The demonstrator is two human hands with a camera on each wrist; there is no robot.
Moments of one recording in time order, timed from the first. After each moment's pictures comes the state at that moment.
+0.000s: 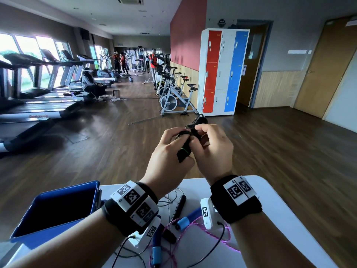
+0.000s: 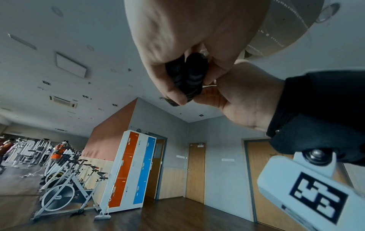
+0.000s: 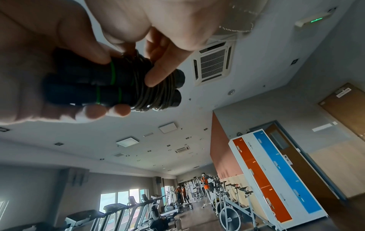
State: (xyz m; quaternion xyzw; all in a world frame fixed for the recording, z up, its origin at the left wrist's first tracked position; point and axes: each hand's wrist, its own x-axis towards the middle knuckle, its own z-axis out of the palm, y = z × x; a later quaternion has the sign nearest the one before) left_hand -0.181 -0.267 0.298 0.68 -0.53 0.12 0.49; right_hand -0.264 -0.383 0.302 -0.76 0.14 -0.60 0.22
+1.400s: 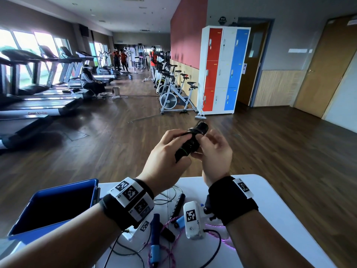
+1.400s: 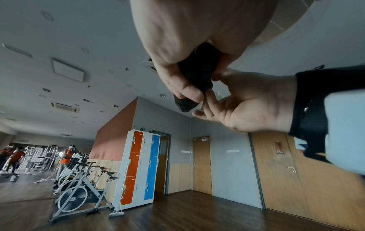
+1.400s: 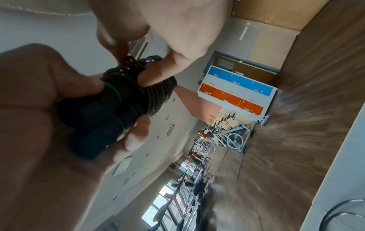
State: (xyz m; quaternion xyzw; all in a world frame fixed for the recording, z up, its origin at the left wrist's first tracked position) left_hand -0.168 -0.267 0.289 0.68 -0.56 0.11 0.46; right_hand -0.250 -0.383 0.283 -0.46 0.20 -0.52 0.69
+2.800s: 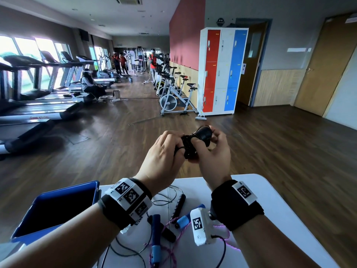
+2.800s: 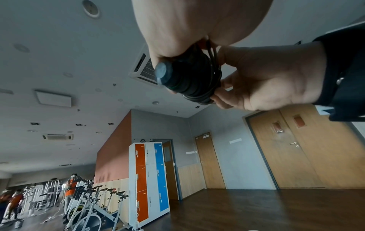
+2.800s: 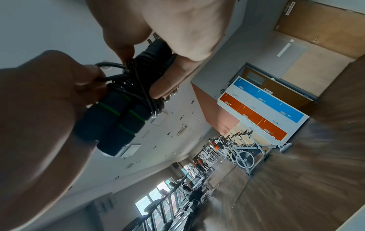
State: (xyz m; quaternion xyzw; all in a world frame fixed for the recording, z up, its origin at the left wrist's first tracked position) left_hand -0.168 -0.263 0.296 0.64 -0.60 0.20 0.43; right_hand -0.268 -0.378 0.286 -0.56 0.21 -0.54 0.60
